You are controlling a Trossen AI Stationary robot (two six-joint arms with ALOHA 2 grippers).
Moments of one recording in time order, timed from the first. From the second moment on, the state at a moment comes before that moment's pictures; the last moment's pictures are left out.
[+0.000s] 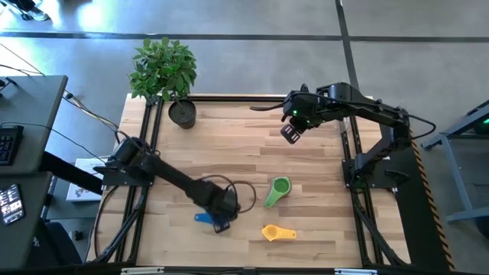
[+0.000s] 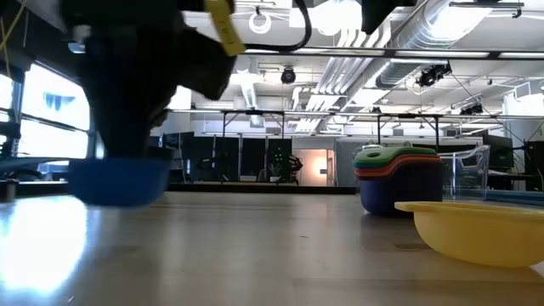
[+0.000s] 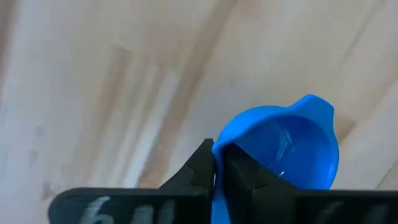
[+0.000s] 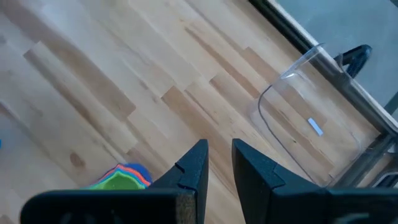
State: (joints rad) left arm -0.42 1.92 1.29 -0.78 0.02 -0.83; right arm -0.13 1.59 1.95 -1.57 0.27 0.59
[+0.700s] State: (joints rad) left arm -0.10 1.87 1.48 -0.47 -0.05 -0.92; right arm -0.14 1.59 1.95 -1.57 0.49 0.82
